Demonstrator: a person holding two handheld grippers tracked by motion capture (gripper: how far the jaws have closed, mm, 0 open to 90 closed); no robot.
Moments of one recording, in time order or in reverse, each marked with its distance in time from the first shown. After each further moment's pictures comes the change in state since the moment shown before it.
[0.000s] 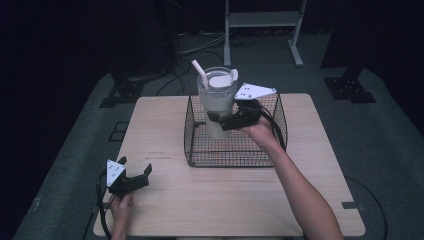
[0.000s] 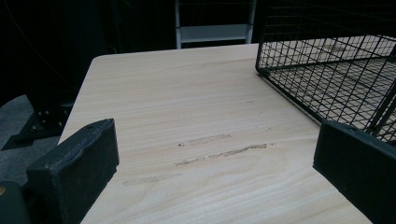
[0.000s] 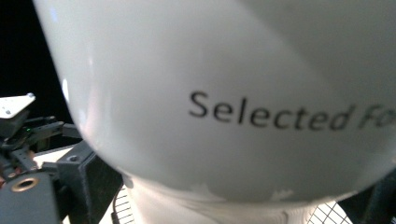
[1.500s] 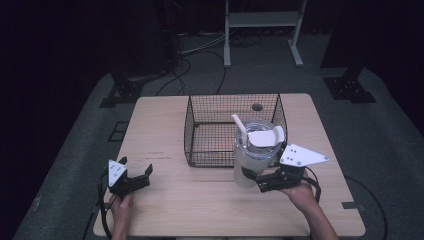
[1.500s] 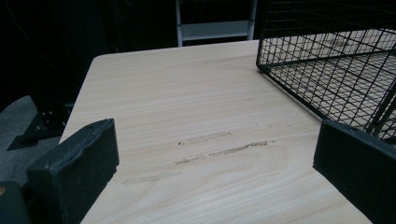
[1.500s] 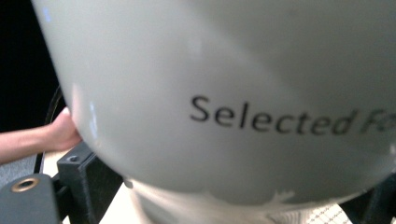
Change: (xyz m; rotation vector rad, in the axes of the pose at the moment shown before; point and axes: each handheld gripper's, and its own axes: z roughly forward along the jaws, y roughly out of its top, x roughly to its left) left arm -0.003 0.000 0.001 0.015 0.010 0.016; right arm 0.079 -0.078 -0.130 -0.061 -0.010 0.011
